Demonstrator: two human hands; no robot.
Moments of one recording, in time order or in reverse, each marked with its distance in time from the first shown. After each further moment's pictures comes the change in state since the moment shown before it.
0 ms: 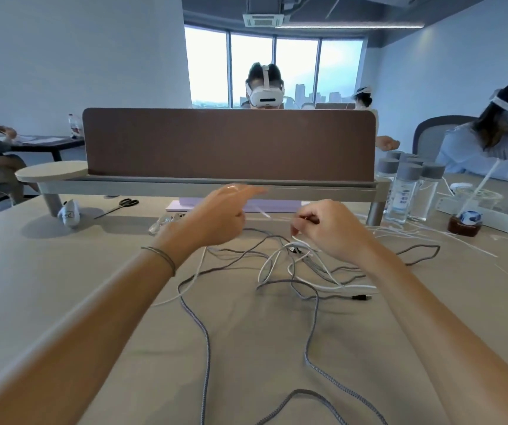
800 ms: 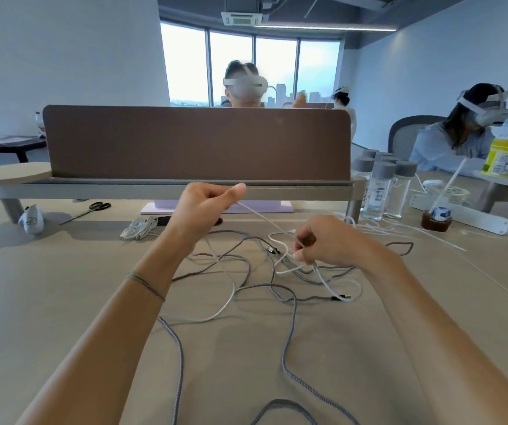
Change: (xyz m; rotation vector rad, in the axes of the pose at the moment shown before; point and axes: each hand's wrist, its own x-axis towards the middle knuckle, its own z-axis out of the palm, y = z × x) left_hand -0.001 0.036 0.001 -0.927 0.295 -0.254; right_hand -0.008 0.040 -0.015 -0.115 -0.290 0.142
